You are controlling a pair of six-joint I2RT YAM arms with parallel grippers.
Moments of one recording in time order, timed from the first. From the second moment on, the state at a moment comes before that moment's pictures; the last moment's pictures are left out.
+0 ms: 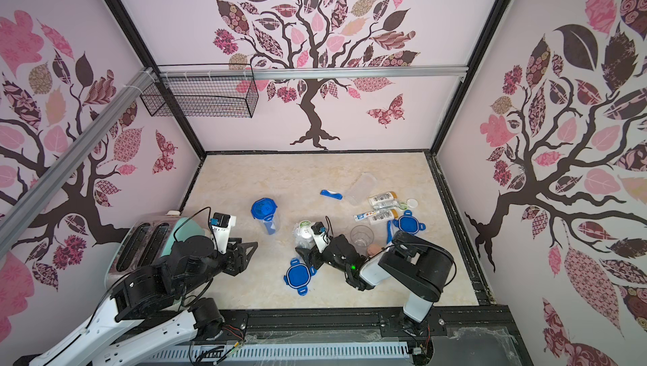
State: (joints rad) left arm -0.92 0.57 0.87 -0.93 -0.31 -0.48; right arm 0.94 1.64 0.40 0.97 -0.07 0.29
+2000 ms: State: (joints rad) left arm -0.94 0.67 0.42 -0.35 -0.03 -0.61; right arm 0.81 1.64 0.64 0.58 -0.63 1.34
